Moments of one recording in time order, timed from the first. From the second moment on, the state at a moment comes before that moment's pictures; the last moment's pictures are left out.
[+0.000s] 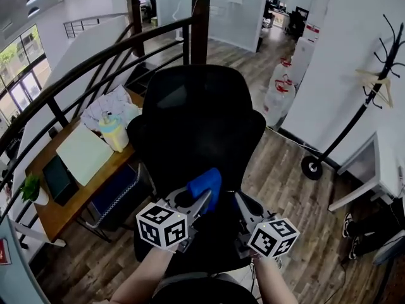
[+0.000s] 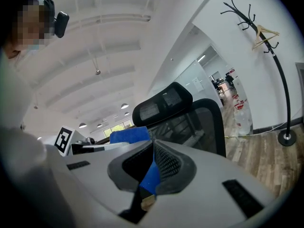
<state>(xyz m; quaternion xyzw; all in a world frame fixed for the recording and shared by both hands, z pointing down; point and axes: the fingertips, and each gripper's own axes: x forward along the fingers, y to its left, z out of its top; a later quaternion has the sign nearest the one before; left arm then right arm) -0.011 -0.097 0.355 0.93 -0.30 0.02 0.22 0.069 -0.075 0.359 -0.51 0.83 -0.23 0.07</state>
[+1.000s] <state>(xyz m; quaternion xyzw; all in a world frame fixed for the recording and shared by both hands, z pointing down) 0.039 -0.212 0.244 0.94 -0.31 0.00 0.10 0.097 -0.178 0.282 -0.47 0.86 -0.18 0.11</state>
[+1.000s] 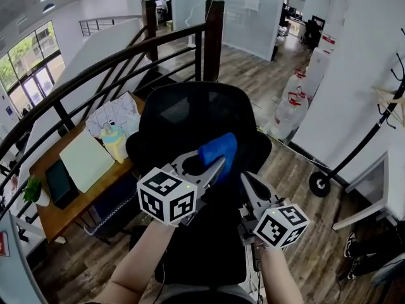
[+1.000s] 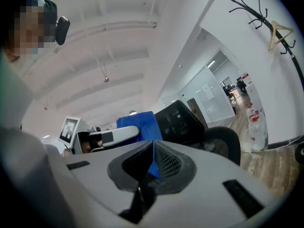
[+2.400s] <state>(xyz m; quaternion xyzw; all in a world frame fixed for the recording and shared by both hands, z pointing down) 0.040 -0.338 0.224 0.89 -0.44 0.05 0.10 0.099 -0.247 0.253 -0.44 0.87 -0.17 0.11</state>
